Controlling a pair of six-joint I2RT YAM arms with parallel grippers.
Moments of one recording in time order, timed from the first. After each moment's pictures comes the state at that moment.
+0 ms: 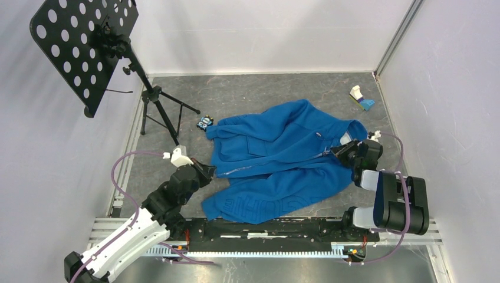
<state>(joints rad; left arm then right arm) -0.70 0.45 0.29 -0.33 -0.39 -1.01 -0.21 1.35 0.28 0.48 -0.27 0.79</state>
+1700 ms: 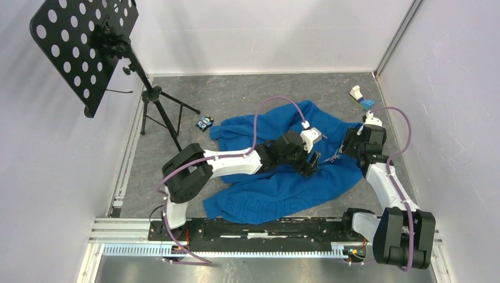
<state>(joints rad) -1.08 1.90 1.27 0.12 0.13 -0.26 -0.13 1.07 0.56 -0.19 0.05 0.22</state>
